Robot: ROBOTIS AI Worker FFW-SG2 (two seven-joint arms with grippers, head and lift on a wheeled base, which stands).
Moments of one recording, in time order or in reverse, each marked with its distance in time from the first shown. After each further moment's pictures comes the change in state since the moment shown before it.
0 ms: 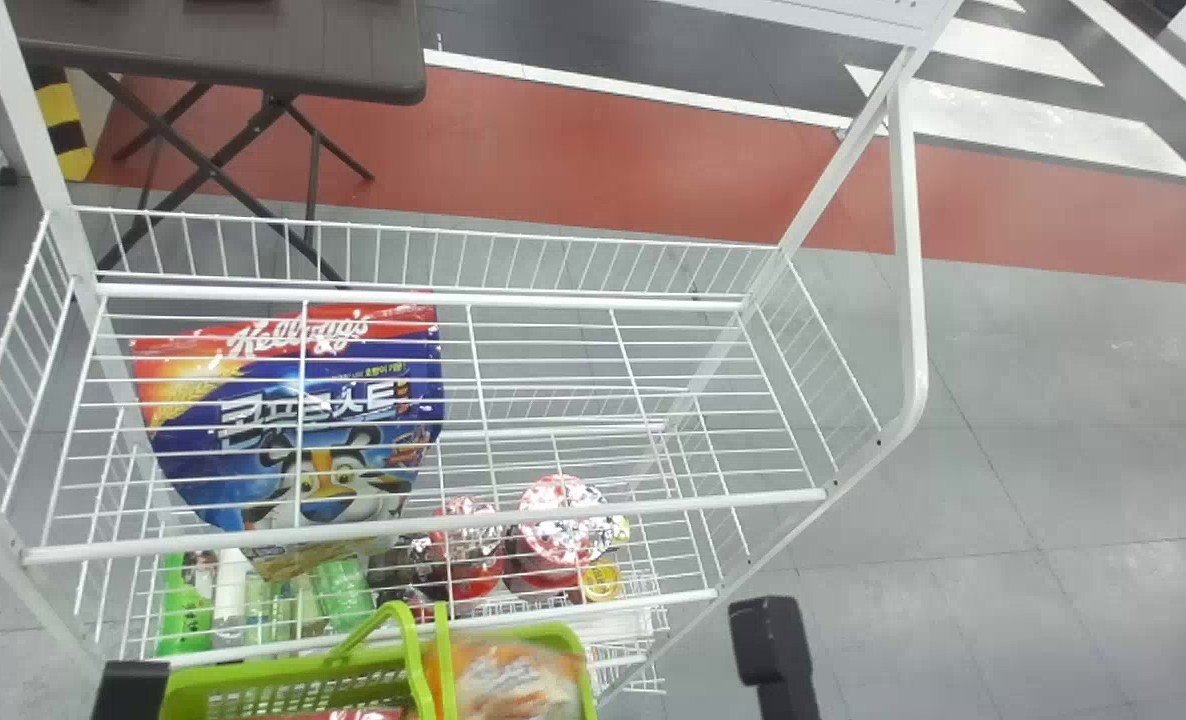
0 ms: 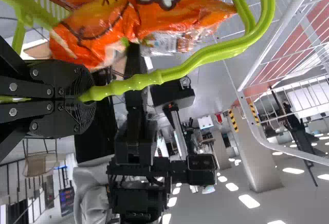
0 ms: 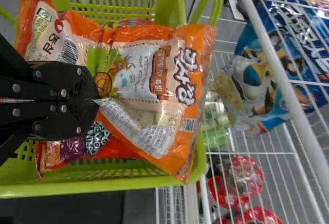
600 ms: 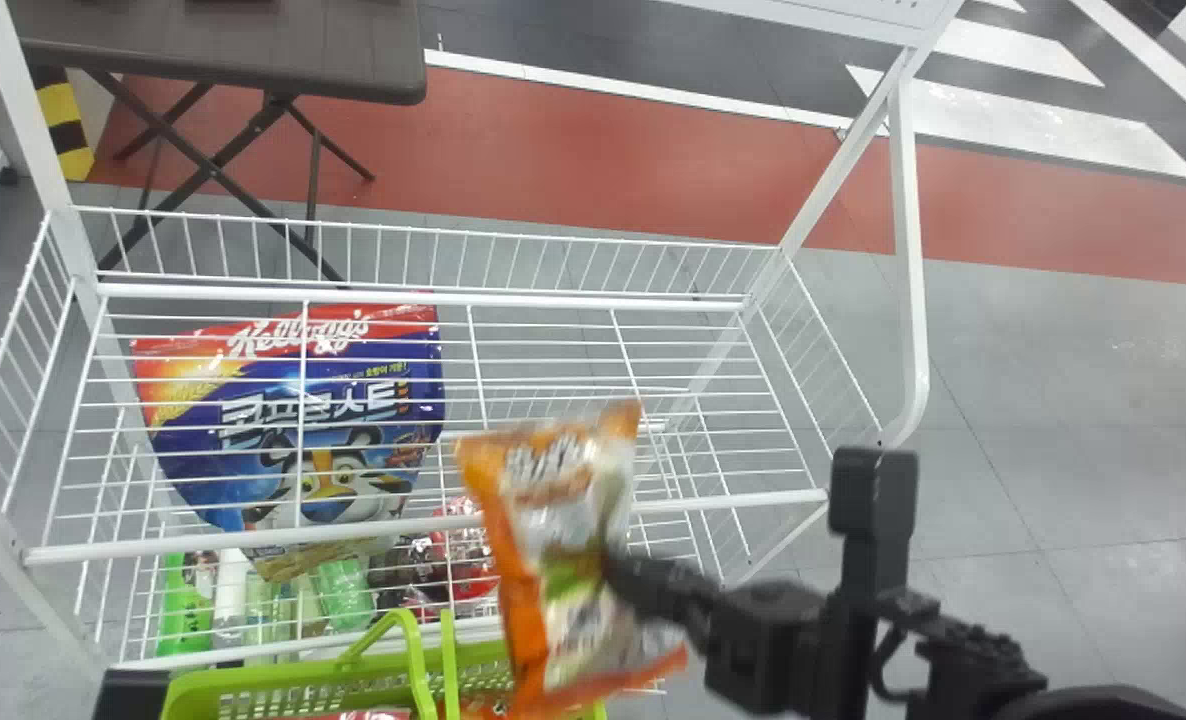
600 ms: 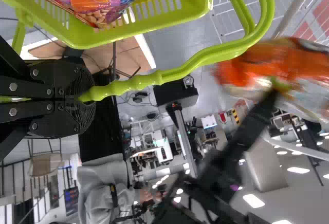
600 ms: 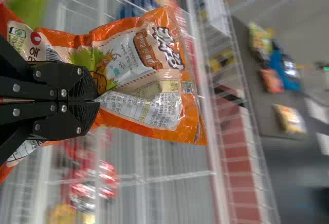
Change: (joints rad) left arm 0.013 0.004 -0.003 -0.016 -0.005 0.008 -0.001; right arm -0.051 0.044 -0.087 -0.139 0.064 -0.181 -0.023
